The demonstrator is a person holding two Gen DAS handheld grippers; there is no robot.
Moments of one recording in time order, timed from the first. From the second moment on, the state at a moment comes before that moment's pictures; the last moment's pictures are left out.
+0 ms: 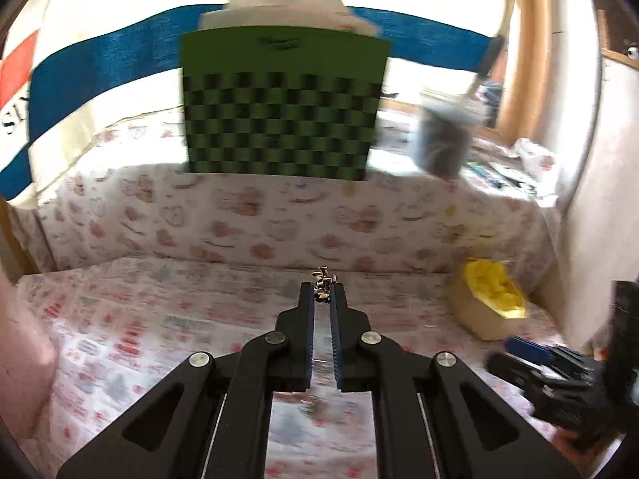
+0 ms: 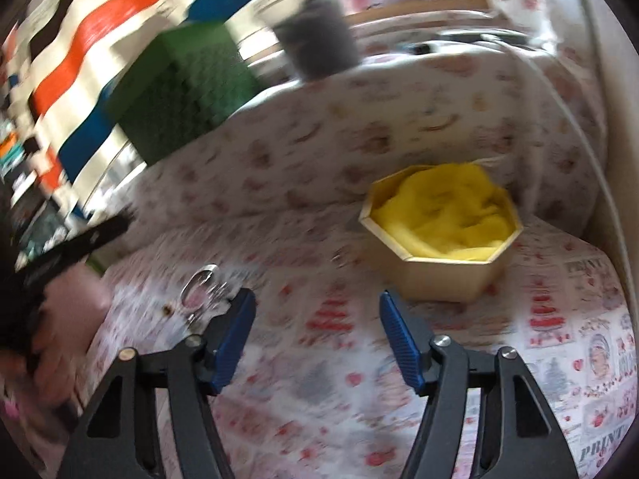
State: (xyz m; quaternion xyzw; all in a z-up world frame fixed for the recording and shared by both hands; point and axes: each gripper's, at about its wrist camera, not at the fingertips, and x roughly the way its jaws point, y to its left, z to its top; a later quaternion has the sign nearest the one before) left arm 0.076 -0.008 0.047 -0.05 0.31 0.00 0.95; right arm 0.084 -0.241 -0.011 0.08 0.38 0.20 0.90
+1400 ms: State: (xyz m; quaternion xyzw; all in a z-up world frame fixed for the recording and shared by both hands) left arm 0.100 0.055 0.003 -0.12 0.38 0.07 0.91; right arm 0.133 -0.087 -0.046 -0.09 0.47 0.15 0.86
